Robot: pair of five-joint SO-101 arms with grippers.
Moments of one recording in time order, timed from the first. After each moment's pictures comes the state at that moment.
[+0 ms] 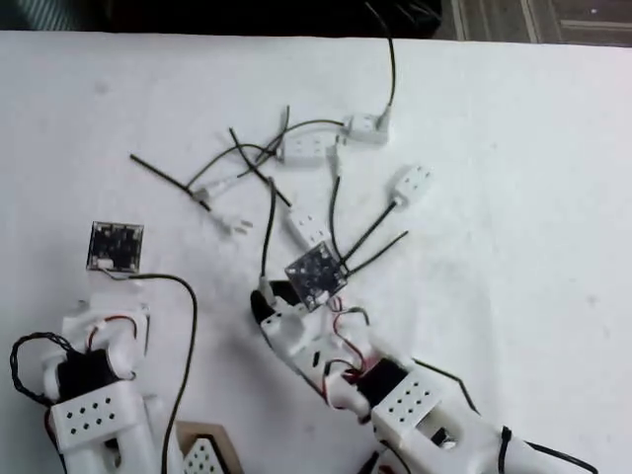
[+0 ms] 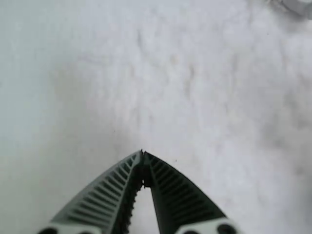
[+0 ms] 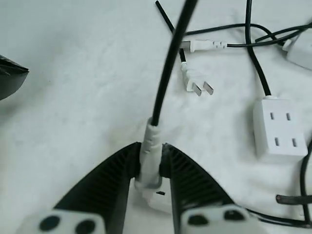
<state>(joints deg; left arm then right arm) -26.9 -76.0 81.9 61.1 -24.0 -47.6 -53.6 87.1 4.9 -5.8</state>
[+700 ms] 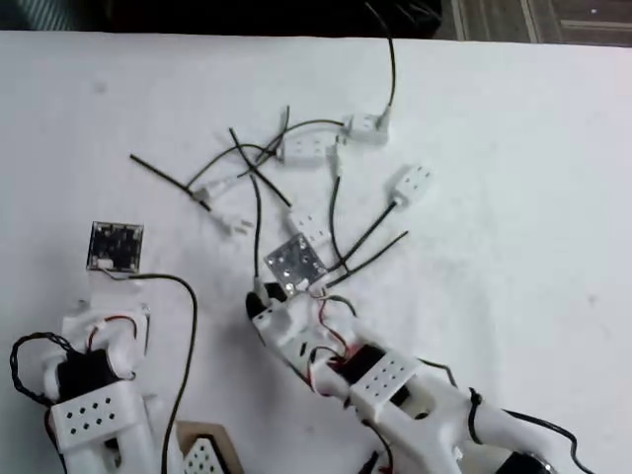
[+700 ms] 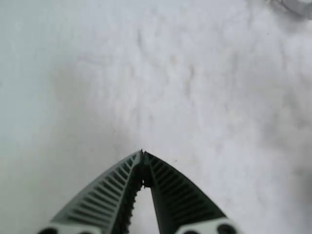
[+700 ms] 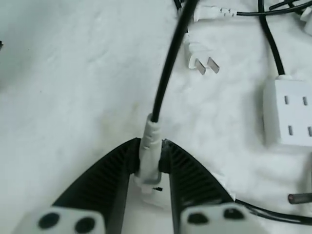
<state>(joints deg) -26.9 -76.0 81.9 61.1 -24.0 -47.6 -35.9 81.5 -1.8 -5.8</state>
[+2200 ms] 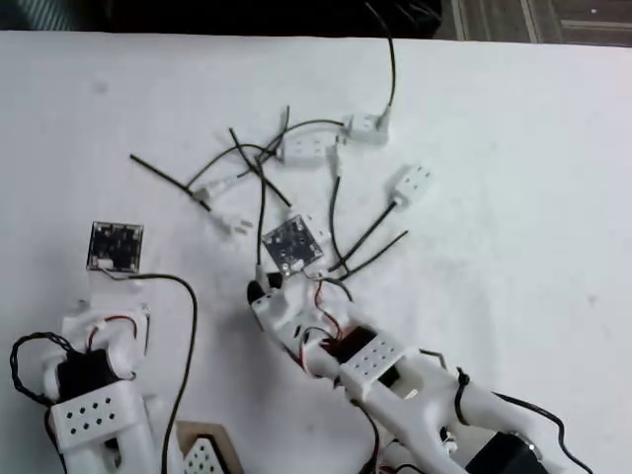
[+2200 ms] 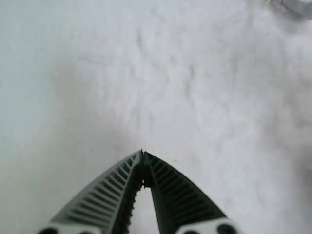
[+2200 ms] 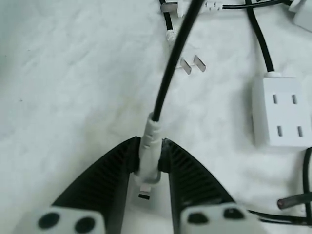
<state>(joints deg) -26.9 -76.0 81.9 61.1 -24.0 -45.2 -27.8 74.6 3.3 -6.0</state>
